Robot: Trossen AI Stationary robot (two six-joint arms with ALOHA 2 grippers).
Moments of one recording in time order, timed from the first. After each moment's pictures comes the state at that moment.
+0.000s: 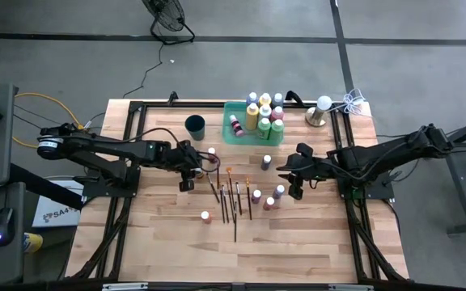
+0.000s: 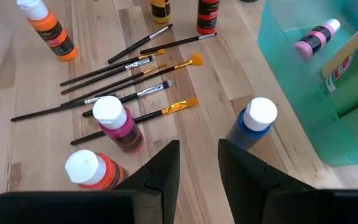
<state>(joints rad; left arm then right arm) 0.03 1.23 0.75 -0.45 -0.17 -0.03 0.19 1.07 0.75 -0.46 0.32 0.37</state>
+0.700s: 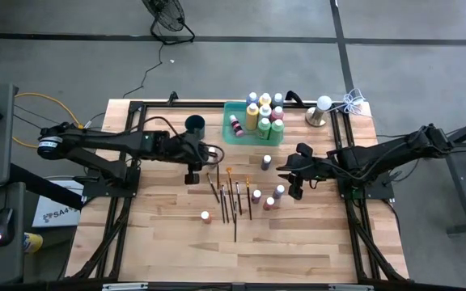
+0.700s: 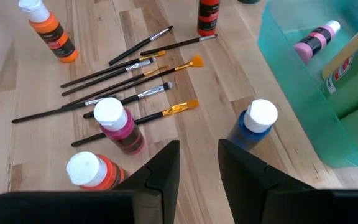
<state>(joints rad) 0.03 1.23 1.01 -0.52 -0.19 0.16 0.19 1.07 0.75 -0.45 0.32 0.37</state>
